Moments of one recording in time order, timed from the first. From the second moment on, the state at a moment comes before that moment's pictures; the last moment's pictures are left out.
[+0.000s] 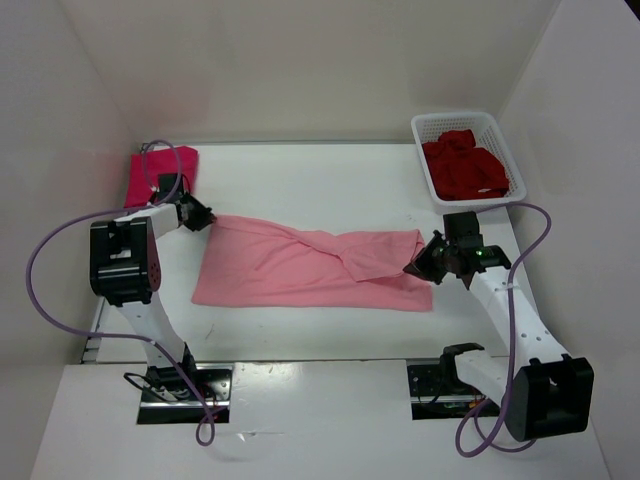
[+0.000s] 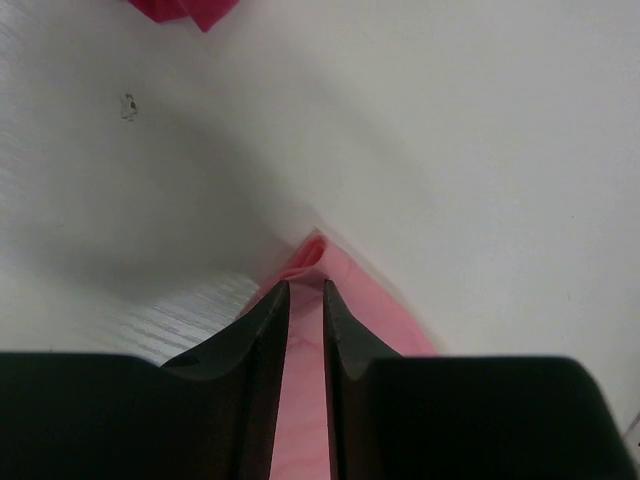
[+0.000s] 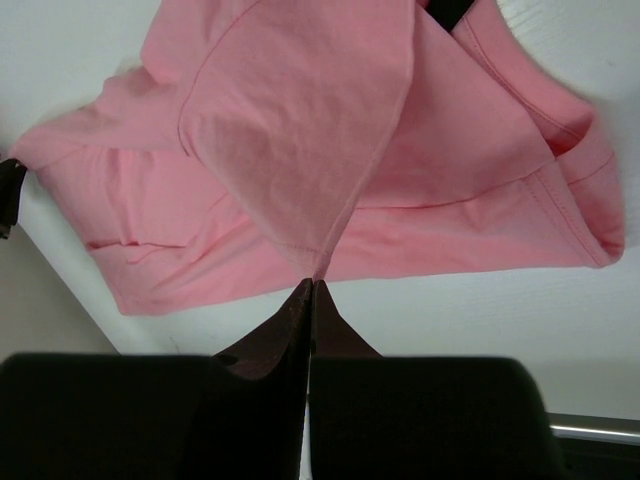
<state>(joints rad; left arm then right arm) 0.16 1.89 1.13 -0.12 0.13 -0.77 0.11 1.03 0.76 -0.70 -0.20 0.87</state>
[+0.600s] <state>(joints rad) 0.16 1.89 1.12 -0.12 0.10 -0.77 0.11 1.04 0.76 -0.68 -0.22 0.87</state>
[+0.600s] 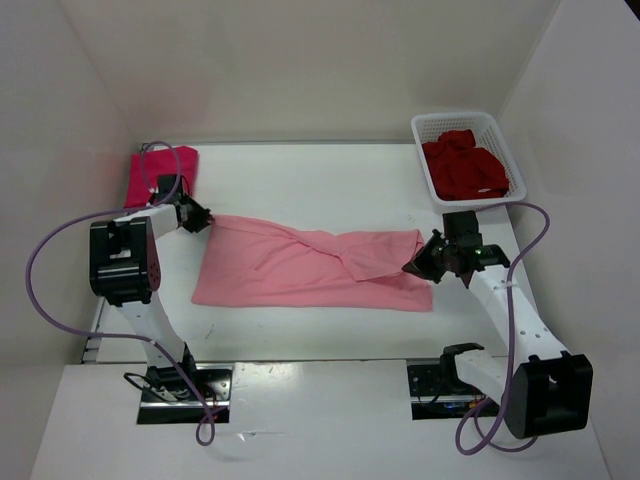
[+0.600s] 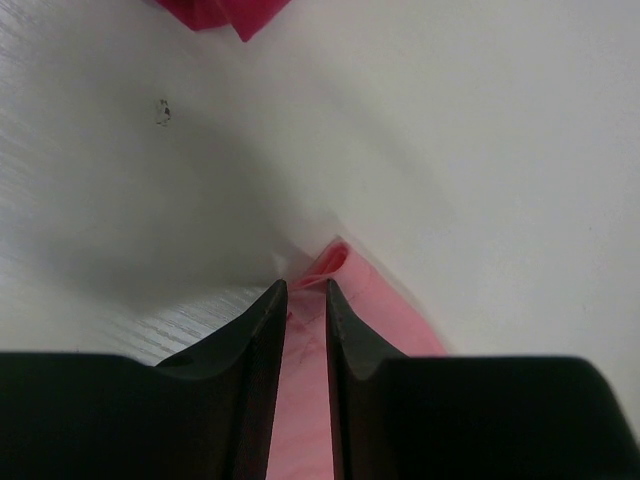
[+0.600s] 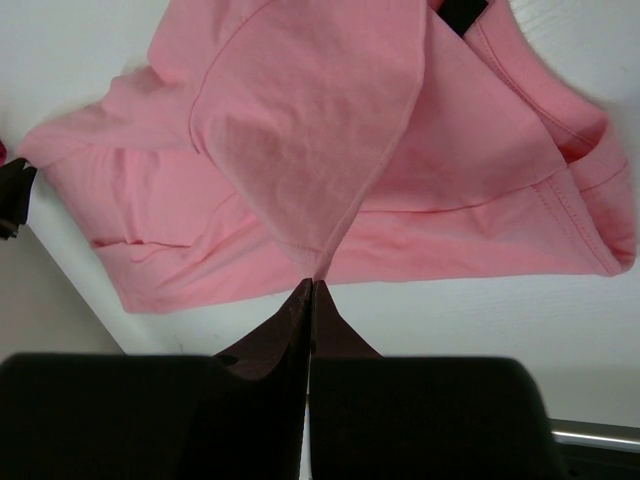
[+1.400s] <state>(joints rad) 0.16 1.90 1.12 -0.12 0.10 -0.76 0.11 1.09 0.76 -0.64 -0.22 0.87</state>
